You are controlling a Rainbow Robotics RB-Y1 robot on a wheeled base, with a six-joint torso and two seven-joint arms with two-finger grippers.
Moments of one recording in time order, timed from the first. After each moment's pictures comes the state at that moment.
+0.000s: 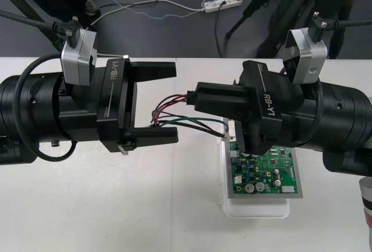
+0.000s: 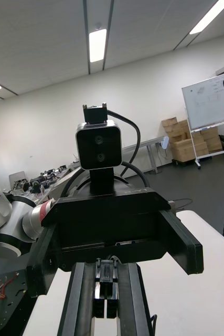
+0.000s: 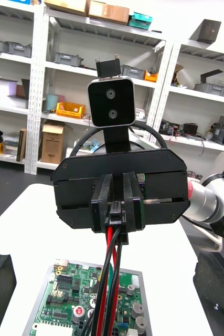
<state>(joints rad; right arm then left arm) -0.16 -0.29 0.01 -2.15 1.19 -1.23 -0.60 -0.20 0.63 -0.10 -2.16 -1.07 -1.05 0.47</state>
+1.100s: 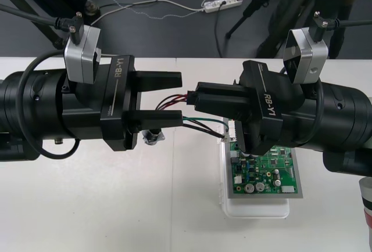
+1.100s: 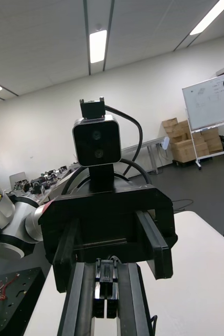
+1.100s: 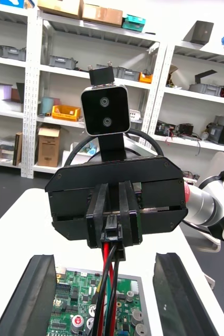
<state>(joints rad) -0.16 -0.29 0.01 -2.15 1.18 -1.23 -0.60 -0.23 0.62 -0.11 -2.16 -1.07 -1.05 0.47</state>
